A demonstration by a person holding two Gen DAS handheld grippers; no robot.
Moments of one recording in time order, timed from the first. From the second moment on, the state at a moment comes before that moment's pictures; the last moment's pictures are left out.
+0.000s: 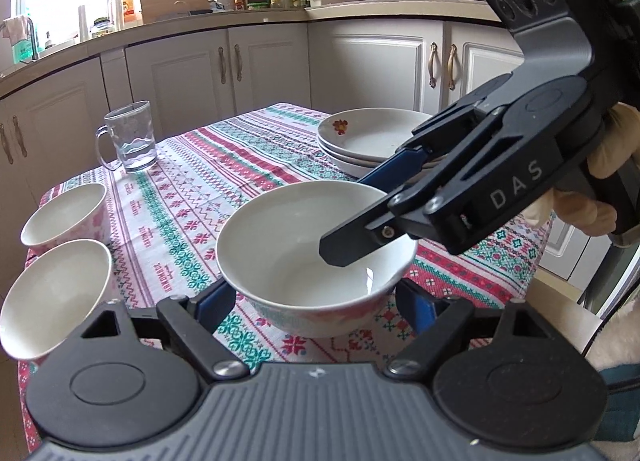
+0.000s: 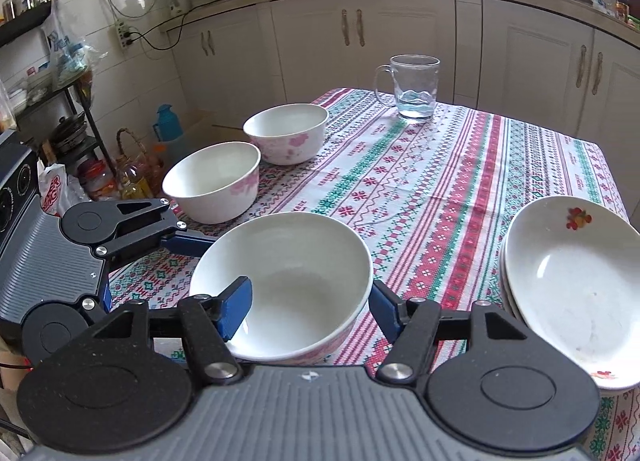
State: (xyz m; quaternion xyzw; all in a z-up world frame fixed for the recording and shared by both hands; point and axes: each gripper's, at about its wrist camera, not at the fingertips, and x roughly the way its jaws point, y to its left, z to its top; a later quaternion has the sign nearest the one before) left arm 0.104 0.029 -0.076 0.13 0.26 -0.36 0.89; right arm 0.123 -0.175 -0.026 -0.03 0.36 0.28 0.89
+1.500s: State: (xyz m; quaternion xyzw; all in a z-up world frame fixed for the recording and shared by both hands) left arm 0.102 0.129 -0.071 0.07 0.27 -0.19 0.94; right arm 0.136 -0.113 -0.003 -0.11 0.33 0.32 0.88
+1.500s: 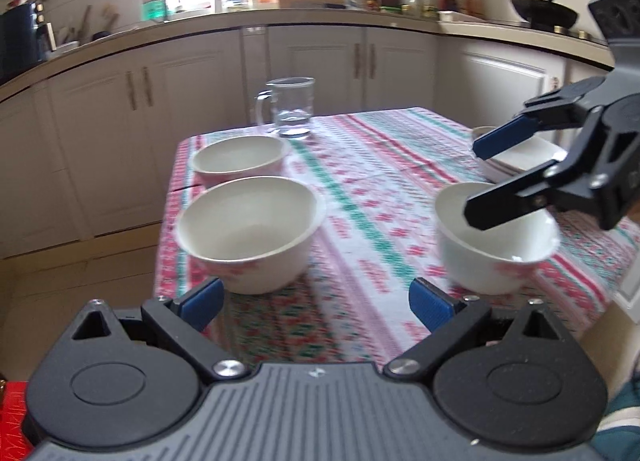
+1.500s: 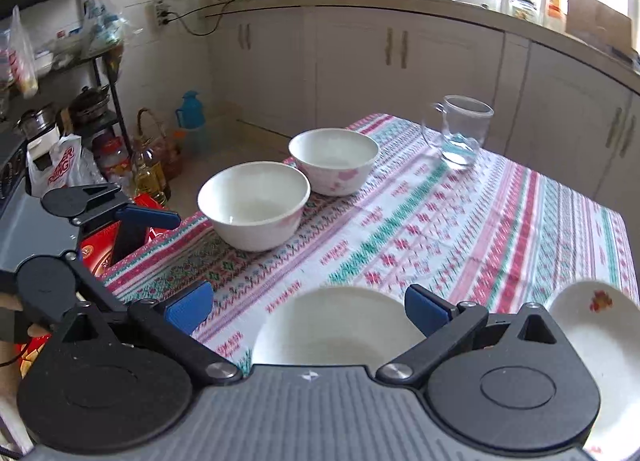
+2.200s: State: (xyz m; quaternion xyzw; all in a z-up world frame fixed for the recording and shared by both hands) left arm 0.155 0.155 -0.087 0.06 0.27 -0.16 0.95; right arm 0.210 -0.030 -0.008 -0.14 0.35 0.37 0.85
